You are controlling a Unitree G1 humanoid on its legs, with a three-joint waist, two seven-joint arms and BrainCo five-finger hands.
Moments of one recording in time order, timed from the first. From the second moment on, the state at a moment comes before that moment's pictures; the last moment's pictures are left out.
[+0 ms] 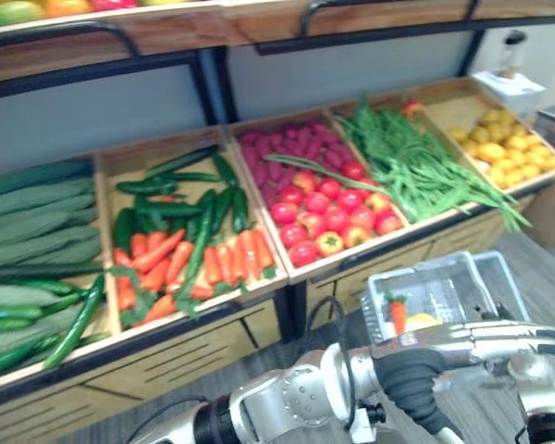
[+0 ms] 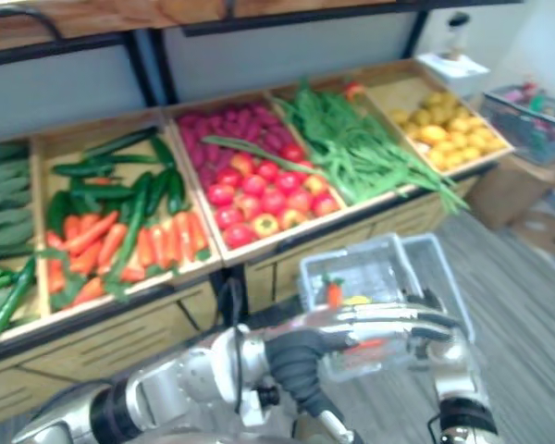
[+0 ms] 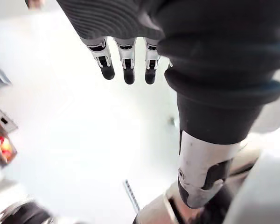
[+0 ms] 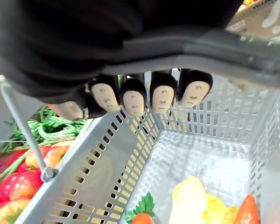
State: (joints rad) left arm -0.28 0.33 -0.94 -0.47 -0.03 -0.32 -0.08; right arm -0.05 -0.39 -0.33 0.63 -0.34 -0.06 0.04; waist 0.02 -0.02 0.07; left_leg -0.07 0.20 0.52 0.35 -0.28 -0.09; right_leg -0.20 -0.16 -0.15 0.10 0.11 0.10
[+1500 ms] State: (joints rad) left arm 0.23 -0.06 0.82 1.09 -0.14 -0.02 0.22; right arm 0.07 -0.05 -0.57 1.12 -0.17 -0.09 -0.08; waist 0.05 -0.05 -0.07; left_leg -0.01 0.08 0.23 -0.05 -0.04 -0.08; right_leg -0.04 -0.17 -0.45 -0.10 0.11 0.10
